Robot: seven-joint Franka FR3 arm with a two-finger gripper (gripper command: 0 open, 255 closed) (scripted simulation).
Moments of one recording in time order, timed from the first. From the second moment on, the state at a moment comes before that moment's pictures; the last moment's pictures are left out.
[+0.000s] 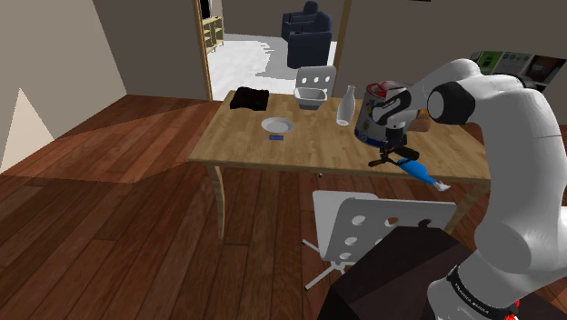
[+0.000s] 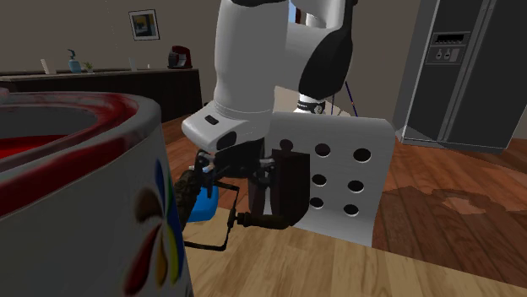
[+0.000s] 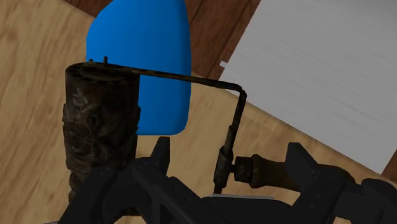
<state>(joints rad) -0.44 0.78 -0.29 -1.52 -0.03 2.10 -0.41</state>
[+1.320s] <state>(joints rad) -0.44 0.79 -0.29 -1.51 -0.03 2.11 -0.41</state>
